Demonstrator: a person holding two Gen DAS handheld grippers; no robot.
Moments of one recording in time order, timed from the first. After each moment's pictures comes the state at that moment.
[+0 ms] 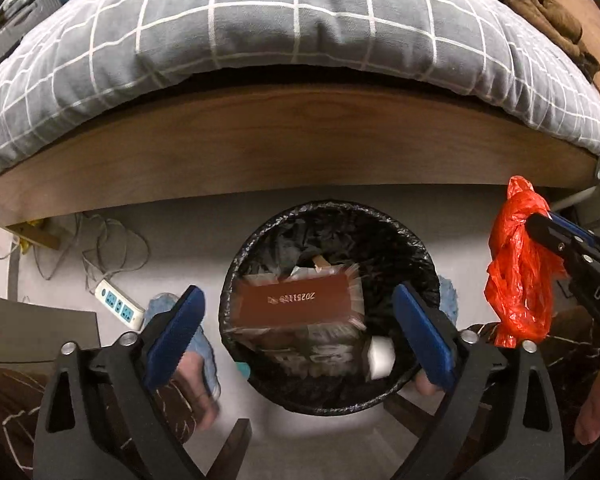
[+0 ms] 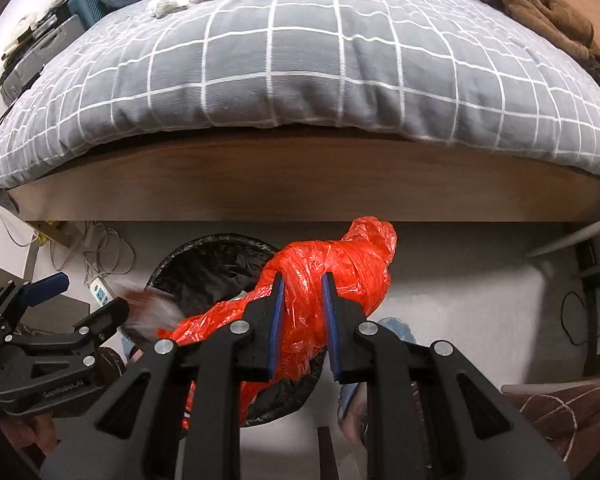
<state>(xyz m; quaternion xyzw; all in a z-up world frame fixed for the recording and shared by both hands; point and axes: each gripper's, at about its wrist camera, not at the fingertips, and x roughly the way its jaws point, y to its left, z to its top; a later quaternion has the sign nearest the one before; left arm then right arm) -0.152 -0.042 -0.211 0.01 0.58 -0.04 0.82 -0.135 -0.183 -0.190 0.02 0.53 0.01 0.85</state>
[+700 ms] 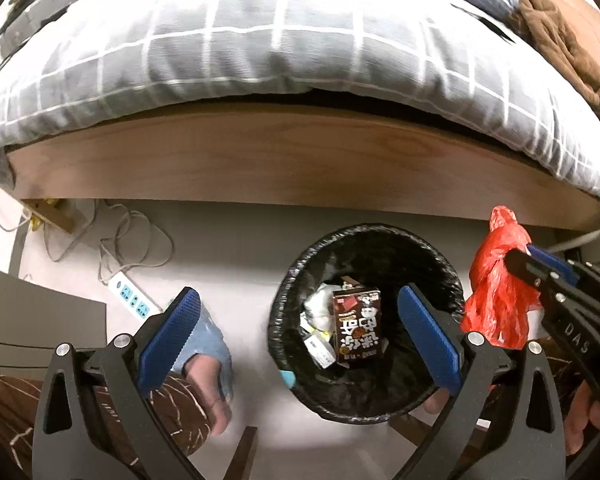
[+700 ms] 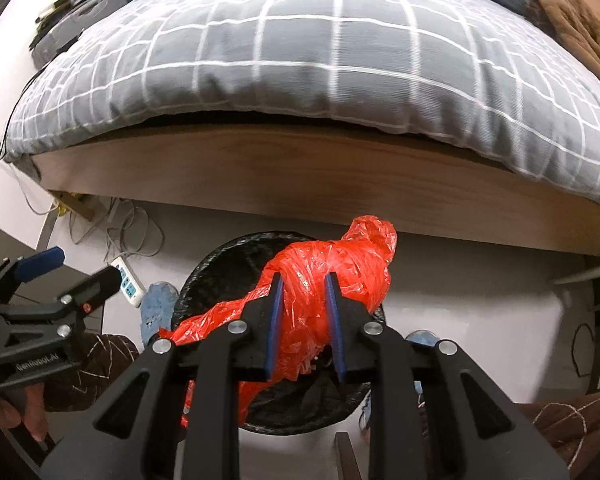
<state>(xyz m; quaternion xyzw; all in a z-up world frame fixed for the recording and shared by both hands) -0.155 0.033 -0.197 -0.04 0.55 0.00 0.83 -0.120 -0.105 -0.197 -0.02 0.54 0.08 0.84</state>
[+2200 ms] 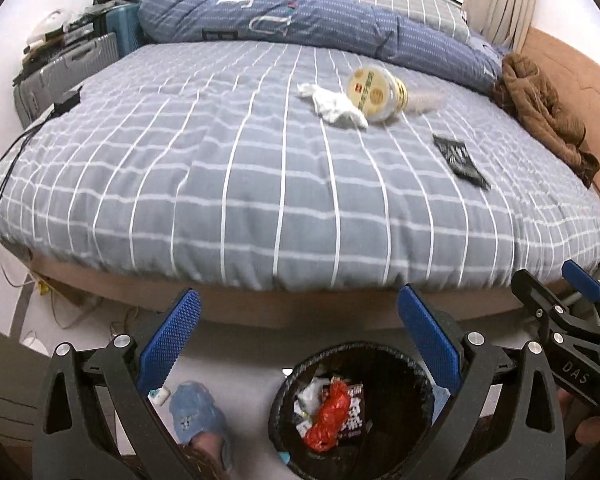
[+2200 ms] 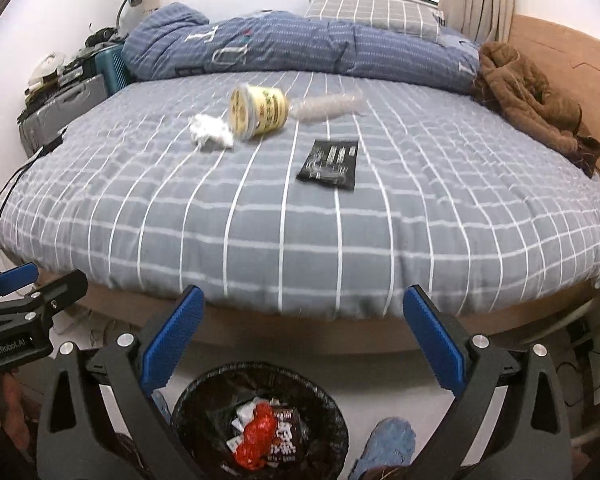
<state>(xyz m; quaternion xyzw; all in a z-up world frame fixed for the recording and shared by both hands) -0.104 0.033 -0.086 -0.05 0.43 0.00 0.90 -0.080 -0.133 -0.087 -0.01 0.37 0.01 0.93</state>
